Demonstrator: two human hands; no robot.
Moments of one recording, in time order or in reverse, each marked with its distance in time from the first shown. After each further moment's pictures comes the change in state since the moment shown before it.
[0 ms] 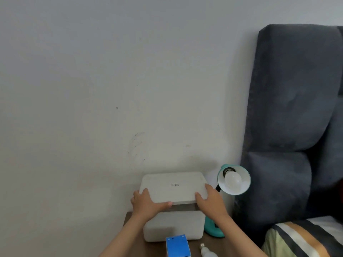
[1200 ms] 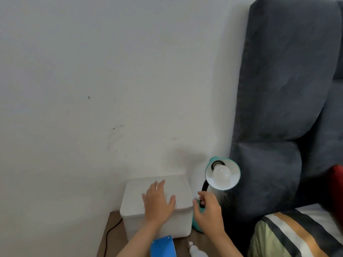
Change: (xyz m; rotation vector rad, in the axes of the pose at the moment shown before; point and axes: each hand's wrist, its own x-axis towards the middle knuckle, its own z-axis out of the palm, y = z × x) left_hand 0.021 0.031 0.100 0.071 0.133 0.306; right_hand 0.003 0.085 0.025 0.000 0.292 -0.122
